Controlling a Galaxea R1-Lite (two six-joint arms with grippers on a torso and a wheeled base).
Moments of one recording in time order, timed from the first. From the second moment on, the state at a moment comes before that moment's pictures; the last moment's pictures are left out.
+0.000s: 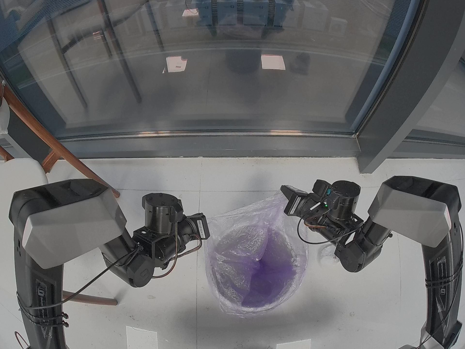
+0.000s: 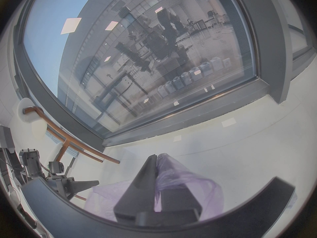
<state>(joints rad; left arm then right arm) -0.46 2.32 -0.86 -1.10 0.12 -0.37 0.44 2.45 -0.97 -1.39 0.05 0.47</state>
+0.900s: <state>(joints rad) -0.40 2.41 -0.83 -1.10 0.20 -0.37 0.43 2.60 -1.14 -1.39 0.08 0.49</state>
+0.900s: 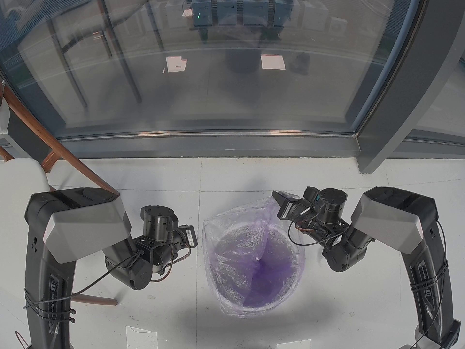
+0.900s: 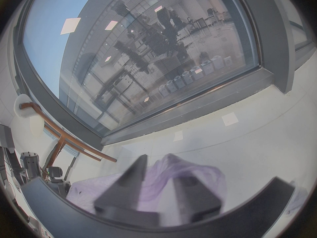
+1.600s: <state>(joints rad) -0.43 2.17 -0.63 -1.15 -0.20 -0.66 0.48 2.44 -0.97 -1.40 0.06 0.59</state>
